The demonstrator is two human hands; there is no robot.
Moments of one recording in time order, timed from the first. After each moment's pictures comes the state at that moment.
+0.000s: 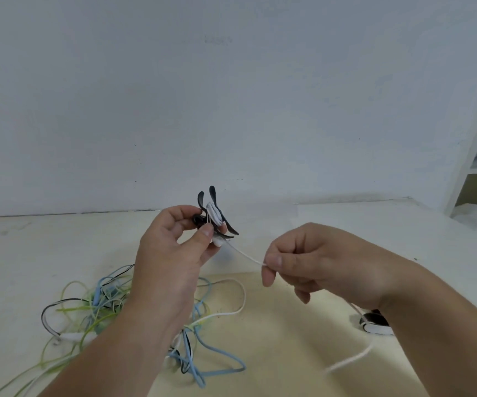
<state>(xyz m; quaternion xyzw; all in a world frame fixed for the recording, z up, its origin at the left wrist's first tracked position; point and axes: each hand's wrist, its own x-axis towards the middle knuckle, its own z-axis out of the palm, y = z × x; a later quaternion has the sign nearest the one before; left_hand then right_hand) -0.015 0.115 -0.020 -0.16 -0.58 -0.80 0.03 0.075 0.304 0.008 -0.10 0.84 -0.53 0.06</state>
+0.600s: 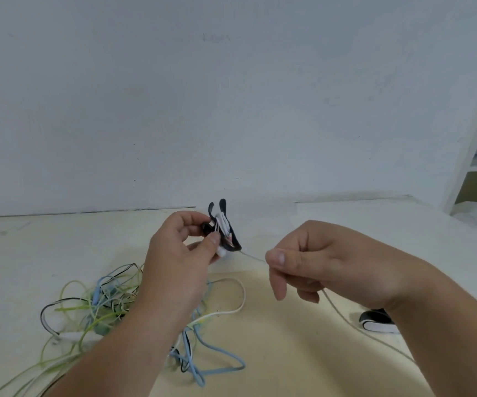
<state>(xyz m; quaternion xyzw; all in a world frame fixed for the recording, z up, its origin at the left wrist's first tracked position) -0.017 0.115 -0.028 -0.18 -0.68 -0.71 0.06 0.083 0.300 0.017 -0.15 0.83 -0.53 0.06</state>
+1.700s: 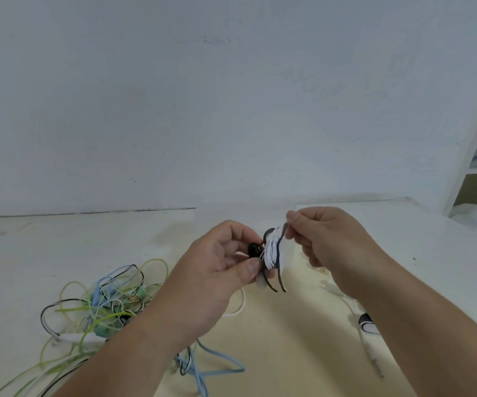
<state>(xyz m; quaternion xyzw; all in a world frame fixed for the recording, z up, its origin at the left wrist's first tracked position) -0.004 0.121 -0.031 -0.39 -0.59 -0.69 -0.14 0.050 0.306 -0.006 0.14 0.79 -0.57 -0.19</state>
